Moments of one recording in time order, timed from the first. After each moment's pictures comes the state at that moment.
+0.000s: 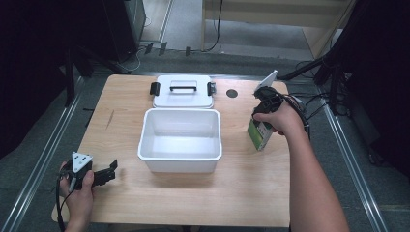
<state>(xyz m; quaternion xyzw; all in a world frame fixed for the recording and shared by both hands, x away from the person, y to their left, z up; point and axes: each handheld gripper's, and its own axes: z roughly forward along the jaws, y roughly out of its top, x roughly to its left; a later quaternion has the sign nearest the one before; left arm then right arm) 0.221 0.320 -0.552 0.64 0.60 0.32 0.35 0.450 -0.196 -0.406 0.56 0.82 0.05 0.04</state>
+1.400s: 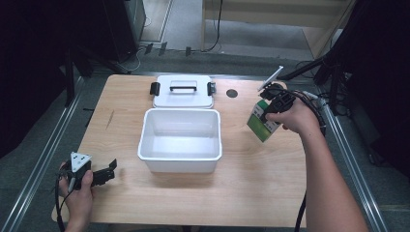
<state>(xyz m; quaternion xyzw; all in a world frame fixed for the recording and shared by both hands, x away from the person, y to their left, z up) 0.221 0.322 -0.552 0.64 0.61 0.31 0.36 0.425 -0.208 -0.367 0.41 0.90 0.10 0.09</state>
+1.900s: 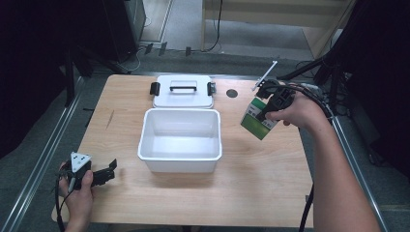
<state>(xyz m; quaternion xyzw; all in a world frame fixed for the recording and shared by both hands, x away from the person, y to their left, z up) 0.221 0.322 -0.552 0.64 0.61 0.31 0.35 0.409 -0.190 -0.337 0.30 0.94 0.11 0.08</state>
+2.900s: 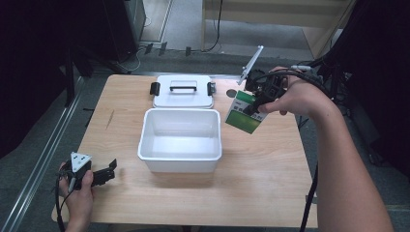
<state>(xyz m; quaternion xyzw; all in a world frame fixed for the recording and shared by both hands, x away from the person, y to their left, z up) 0.221 0.321 -0.552 0.64 0.61 0.32 0.35 0.388 -0.147 -0.277 0.16 0.98 0.13 0.08</state>
